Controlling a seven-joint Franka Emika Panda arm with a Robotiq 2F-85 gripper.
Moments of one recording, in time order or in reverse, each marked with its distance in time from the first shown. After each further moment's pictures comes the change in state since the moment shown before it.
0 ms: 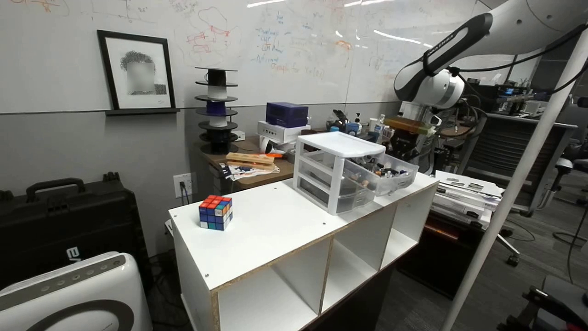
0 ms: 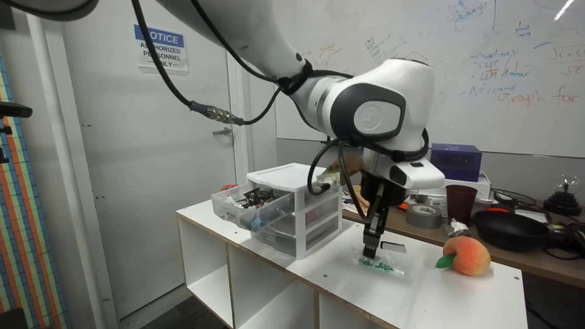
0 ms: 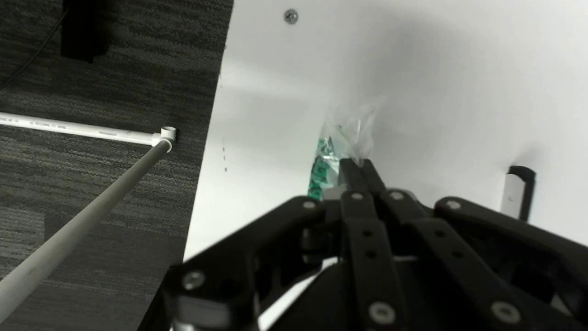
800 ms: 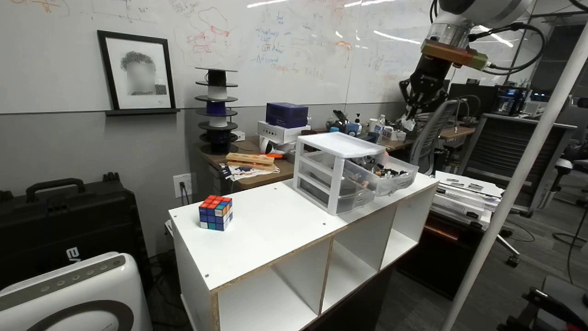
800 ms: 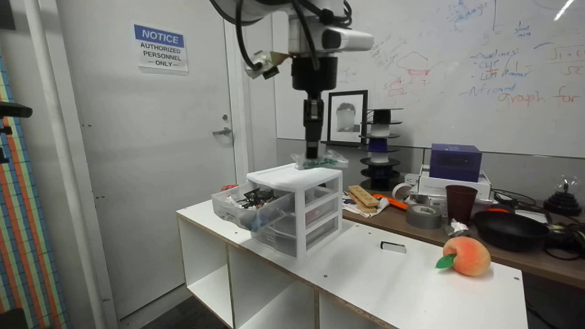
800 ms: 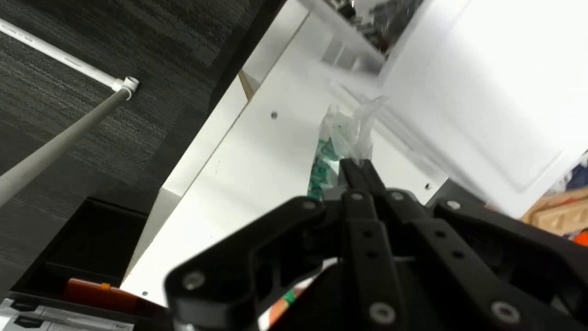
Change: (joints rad) arm 0.107 -0.574 0.034 -0.365 -0.133 -0.074 -0.210
